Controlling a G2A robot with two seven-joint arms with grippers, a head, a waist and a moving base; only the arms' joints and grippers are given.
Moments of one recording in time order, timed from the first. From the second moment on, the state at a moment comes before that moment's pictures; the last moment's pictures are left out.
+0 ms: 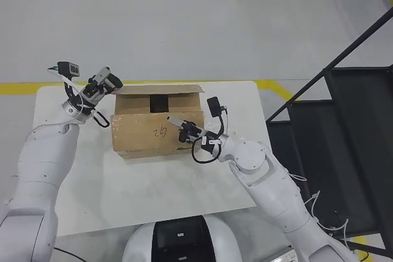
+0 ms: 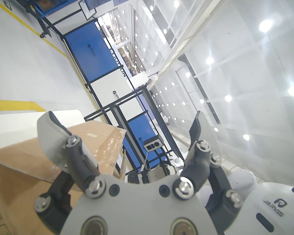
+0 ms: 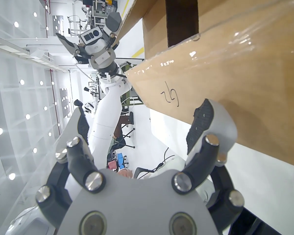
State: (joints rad) left arm 0.65 -1.22 -1.20 -0.66 -0.57 -0.82 -1.00; right arm -1.22 -1.29 1.11 -1.71 0.05 0.20 0.51
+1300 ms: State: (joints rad) left arm 0.66 -1.09 -1.01 -0.83 -0.52 -0.61 -1.21; right arm -1.18 -1.31 1.11 -1.62 -0.01 0.21 0.31
